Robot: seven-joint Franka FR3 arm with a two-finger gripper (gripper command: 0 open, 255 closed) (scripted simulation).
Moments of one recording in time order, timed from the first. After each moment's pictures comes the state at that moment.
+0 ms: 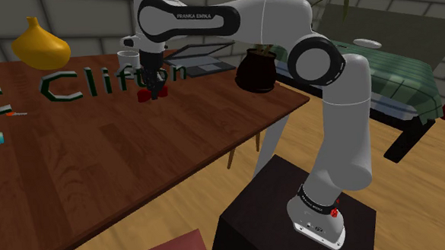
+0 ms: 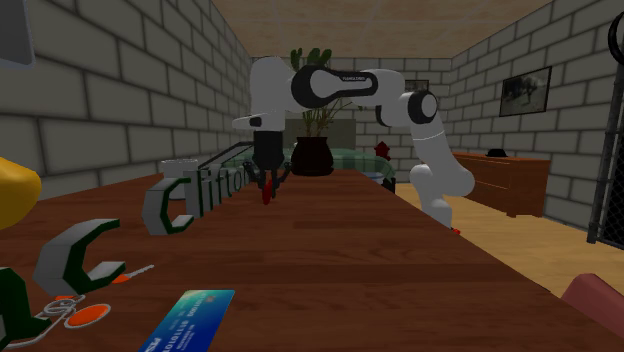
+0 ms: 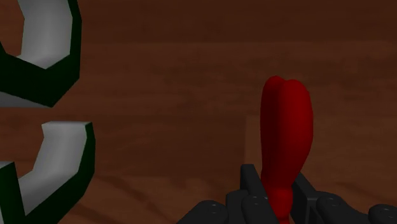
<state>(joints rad) 0.31 0.42 0.05 -1.30 0.01 1.75 -1.13</state>
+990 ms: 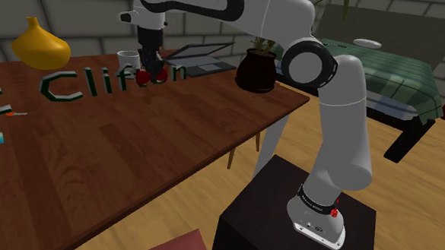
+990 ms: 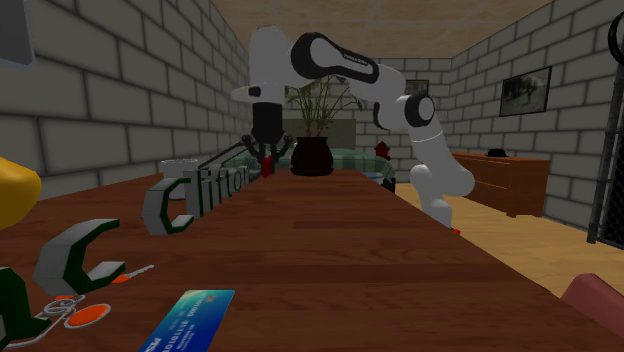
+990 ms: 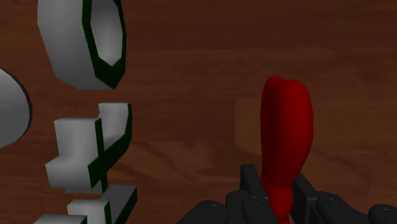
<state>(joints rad) 0.31 0.47 0.05 -1.05 0.01 1.55 -1.13</state>
